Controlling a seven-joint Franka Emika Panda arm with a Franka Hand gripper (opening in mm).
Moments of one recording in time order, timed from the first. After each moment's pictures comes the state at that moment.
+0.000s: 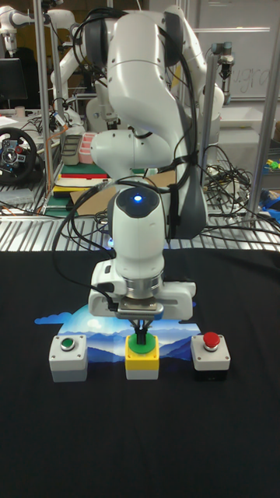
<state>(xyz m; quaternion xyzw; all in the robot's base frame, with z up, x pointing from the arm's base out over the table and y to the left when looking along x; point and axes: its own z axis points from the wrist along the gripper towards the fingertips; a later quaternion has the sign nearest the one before) 0.534 0.017 0.140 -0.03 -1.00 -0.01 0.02</state>
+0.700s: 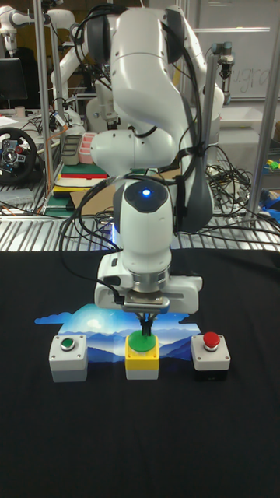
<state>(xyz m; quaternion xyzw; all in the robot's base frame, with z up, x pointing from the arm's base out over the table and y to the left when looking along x) 0.523 0.029 0.151 -0.04 -1.00 0.00 0.04</state>
